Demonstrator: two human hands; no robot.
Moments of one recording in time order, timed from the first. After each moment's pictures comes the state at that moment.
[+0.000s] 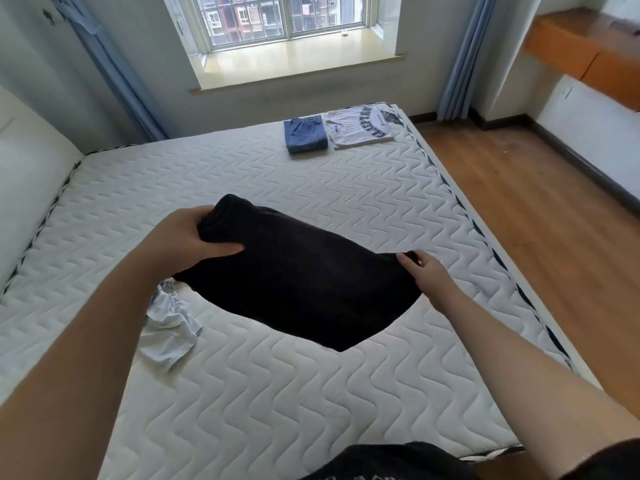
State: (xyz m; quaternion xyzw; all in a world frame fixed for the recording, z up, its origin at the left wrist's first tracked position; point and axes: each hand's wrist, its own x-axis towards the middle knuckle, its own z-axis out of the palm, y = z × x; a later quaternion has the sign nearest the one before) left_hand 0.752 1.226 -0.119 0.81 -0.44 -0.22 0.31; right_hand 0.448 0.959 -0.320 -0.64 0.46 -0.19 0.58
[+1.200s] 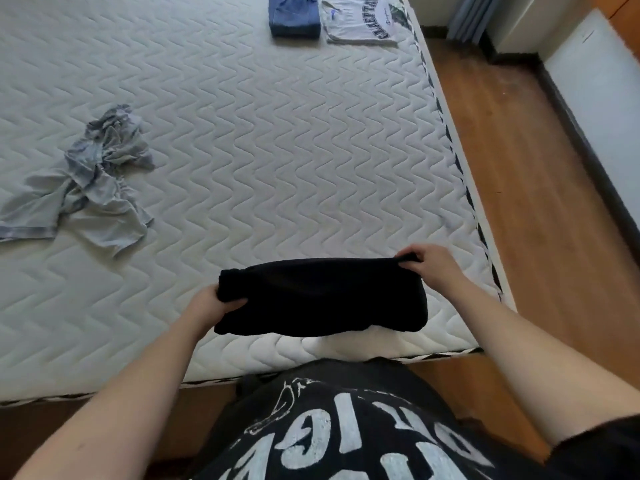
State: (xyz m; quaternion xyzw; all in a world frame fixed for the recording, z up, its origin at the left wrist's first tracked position) left_hand 0.615 1.338 -0.448 0.82 -0.10 -0.45 0.35; right_hand 0.320 0.994 -0.372 -0.81 0.43 0.05 0.39
